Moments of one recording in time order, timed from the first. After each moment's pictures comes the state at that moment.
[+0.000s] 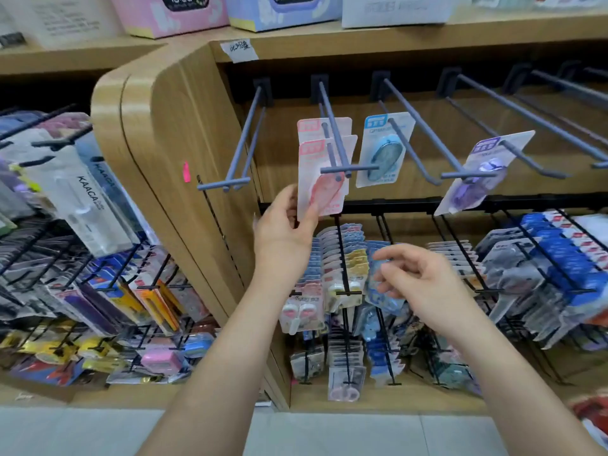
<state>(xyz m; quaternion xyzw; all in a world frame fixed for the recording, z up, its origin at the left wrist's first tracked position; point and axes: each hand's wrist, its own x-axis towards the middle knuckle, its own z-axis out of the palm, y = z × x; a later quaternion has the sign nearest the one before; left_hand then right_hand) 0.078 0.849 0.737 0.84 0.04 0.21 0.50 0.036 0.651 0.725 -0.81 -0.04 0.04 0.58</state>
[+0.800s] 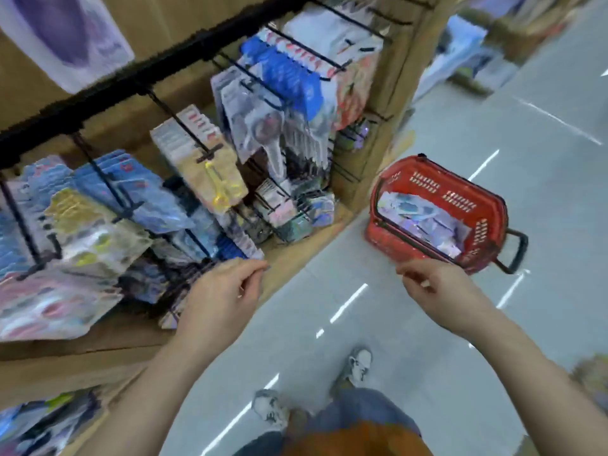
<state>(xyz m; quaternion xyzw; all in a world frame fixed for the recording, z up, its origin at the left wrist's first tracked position) -0.035 0.679 0.586 0.89 -0.35 -0.08 0.29 -0.225 0.417 0.569 -0.90 0.31 0.06 0.30</state>
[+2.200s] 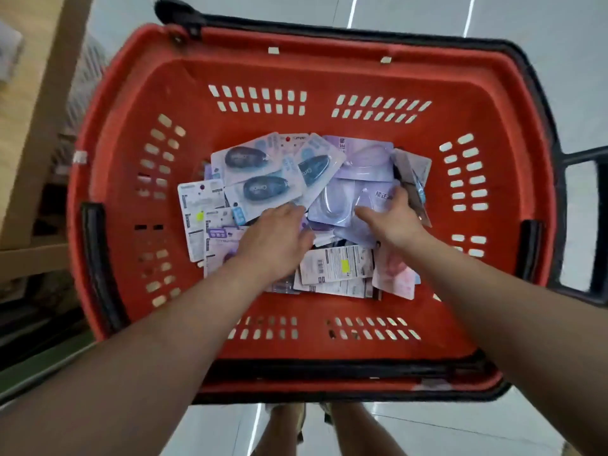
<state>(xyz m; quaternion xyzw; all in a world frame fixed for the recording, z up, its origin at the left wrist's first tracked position) -0.018 -0.019 -0.024 0.70 -0.57 -0.42 -0.04 -0.201 -0.094 -0.029 -0.50 0.74 0.07 0.46</state>
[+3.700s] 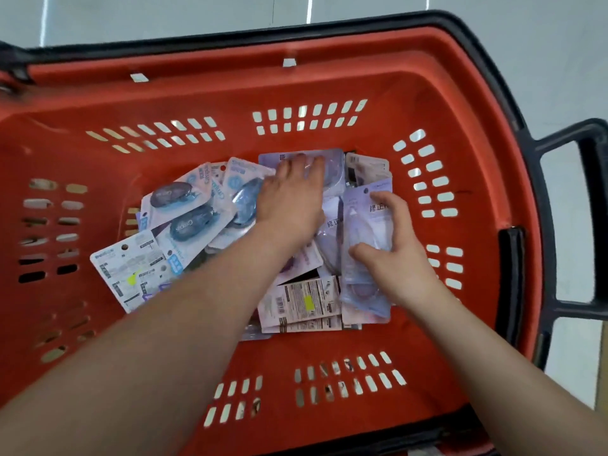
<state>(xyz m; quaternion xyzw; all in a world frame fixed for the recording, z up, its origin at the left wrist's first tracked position) -0.086 -0.127 -0.069 0.66 -0.71 -0.24 -0.08 -0.242 -0.075 -0.020 -0.48 0.69 -0.14 0.52</state>
